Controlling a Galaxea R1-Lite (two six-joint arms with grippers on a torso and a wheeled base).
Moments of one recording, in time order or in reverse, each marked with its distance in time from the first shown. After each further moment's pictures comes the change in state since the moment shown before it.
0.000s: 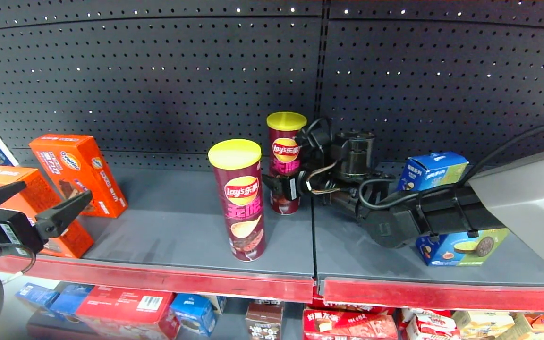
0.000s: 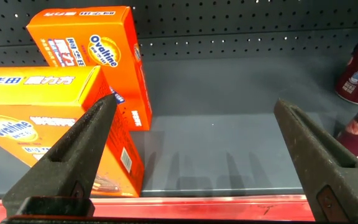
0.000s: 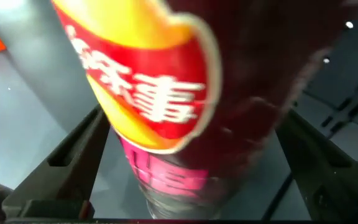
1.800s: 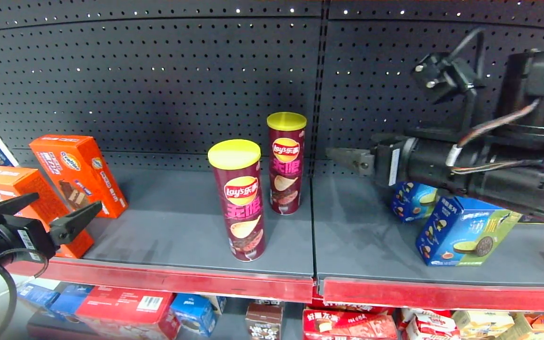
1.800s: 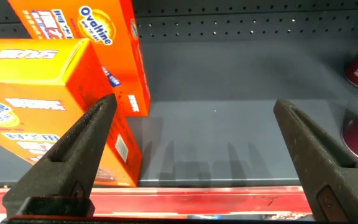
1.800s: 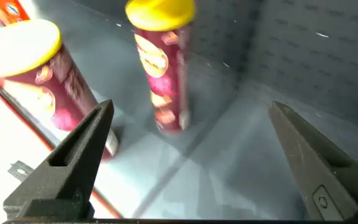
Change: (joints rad) left arm 0.006 0.051 0.018 0.000 -0.002 -0.002; right arm 0.019 -0.621 0.355 0.301 -0.095 0.060
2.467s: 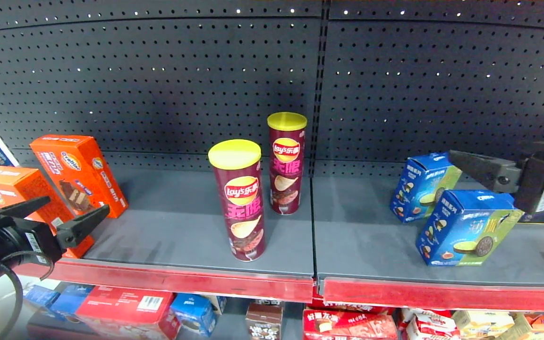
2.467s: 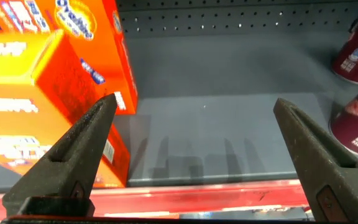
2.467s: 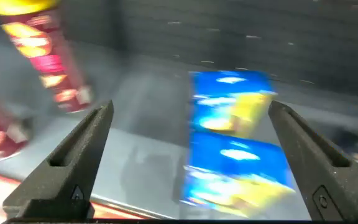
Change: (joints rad) left arm -0.002 0.024 0.007 -0.001 -0.050 -0.006; right arm 0.054 -0.385 0.209 0.161 -0.494 -0.008
